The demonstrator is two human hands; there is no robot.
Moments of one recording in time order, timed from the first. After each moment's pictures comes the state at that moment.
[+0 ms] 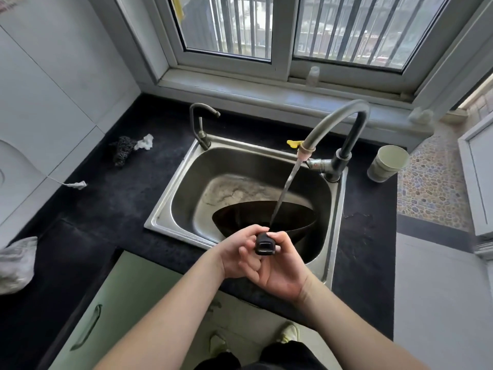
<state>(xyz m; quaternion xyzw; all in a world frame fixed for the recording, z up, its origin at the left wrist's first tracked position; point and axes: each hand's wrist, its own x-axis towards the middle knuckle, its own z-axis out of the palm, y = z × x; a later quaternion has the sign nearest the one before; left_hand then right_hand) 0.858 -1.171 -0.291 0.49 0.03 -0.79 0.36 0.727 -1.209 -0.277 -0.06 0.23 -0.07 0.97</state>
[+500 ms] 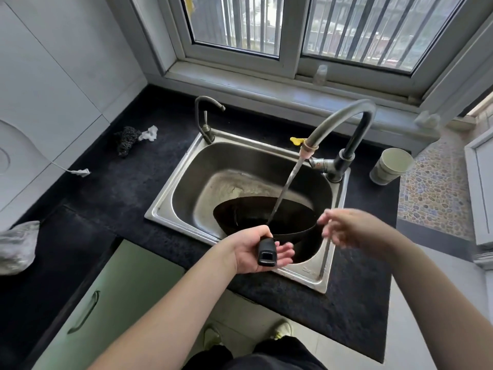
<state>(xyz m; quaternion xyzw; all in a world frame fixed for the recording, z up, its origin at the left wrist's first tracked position) 0.832 -1.186 -0.278 0.47 0.18 -0.76 0.40 0.644 -1.335 -0.246 -0.55 0.45 0.04 0.70</state>
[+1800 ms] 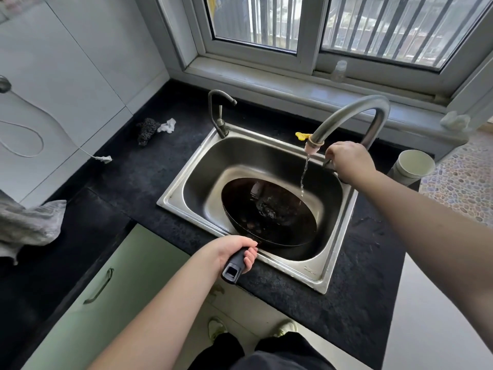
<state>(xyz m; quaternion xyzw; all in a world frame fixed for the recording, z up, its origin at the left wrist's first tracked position) 0.843 -1.152 -0.312 0.54 0.19 -0.73 0.37 0.727 -1.480 -0.312 -0.94 0.32 -0.05 0.05</state>
